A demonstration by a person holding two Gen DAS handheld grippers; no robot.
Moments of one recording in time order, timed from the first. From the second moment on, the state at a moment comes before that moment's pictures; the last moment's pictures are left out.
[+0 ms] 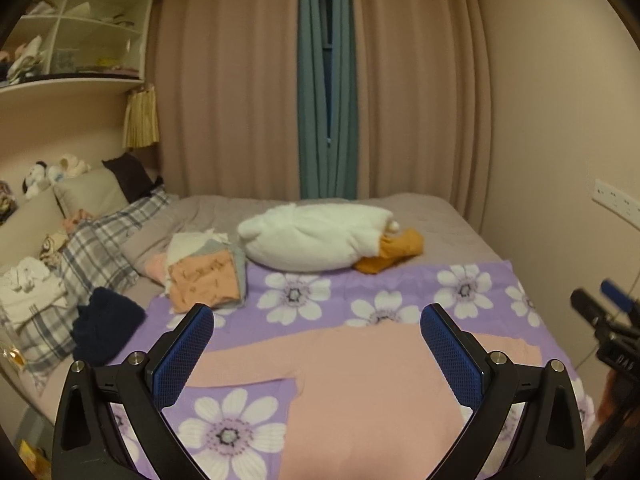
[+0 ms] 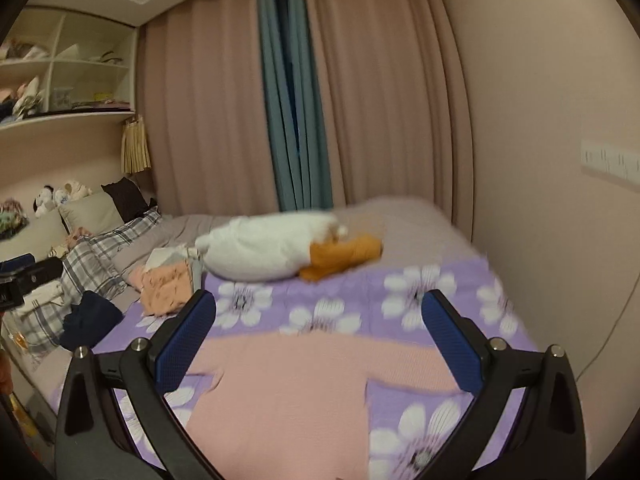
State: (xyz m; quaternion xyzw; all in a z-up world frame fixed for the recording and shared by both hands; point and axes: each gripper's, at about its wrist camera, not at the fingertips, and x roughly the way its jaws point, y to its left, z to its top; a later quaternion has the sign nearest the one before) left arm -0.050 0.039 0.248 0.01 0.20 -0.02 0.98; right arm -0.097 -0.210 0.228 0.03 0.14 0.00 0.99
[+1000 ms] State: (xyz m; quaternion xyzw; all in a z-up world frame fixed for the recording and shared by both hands) left arm 0.000 0.045 0.150 0.00 0.27 -0.05 0.96; right arm -0.031 -0.289 0.078 0.05 0.30 -0.07 0.95
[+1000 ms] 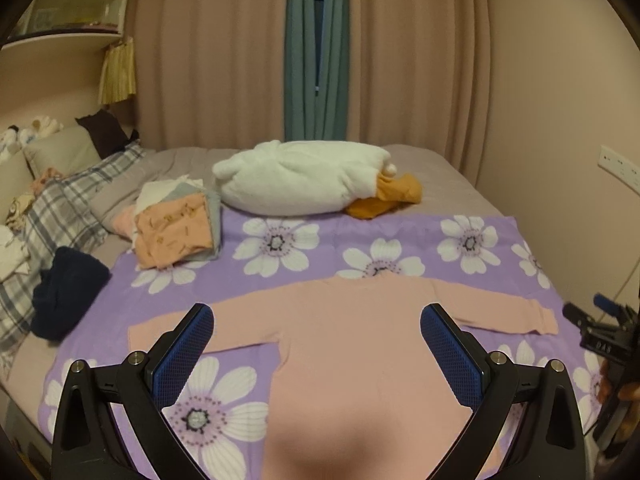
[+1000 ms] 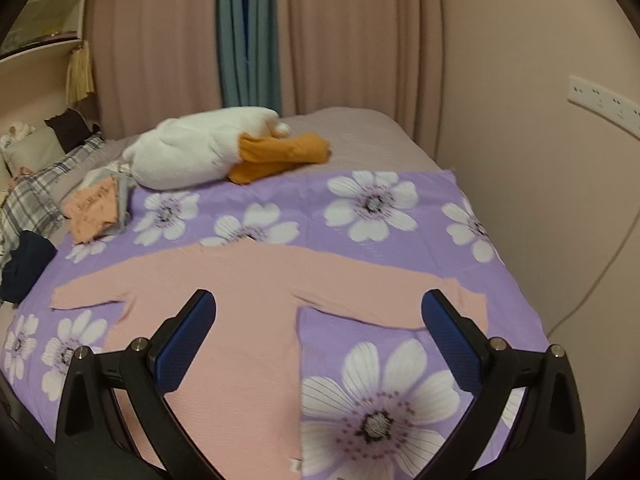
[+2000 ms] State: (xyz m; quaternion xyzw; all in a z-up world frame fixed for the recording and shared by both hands) left arm -0.036 0.088 0.261 0.01 0.20 0.03 0.98; right arm -0.055 -0.259 0.236 0.14 0.16 0.03 0.98
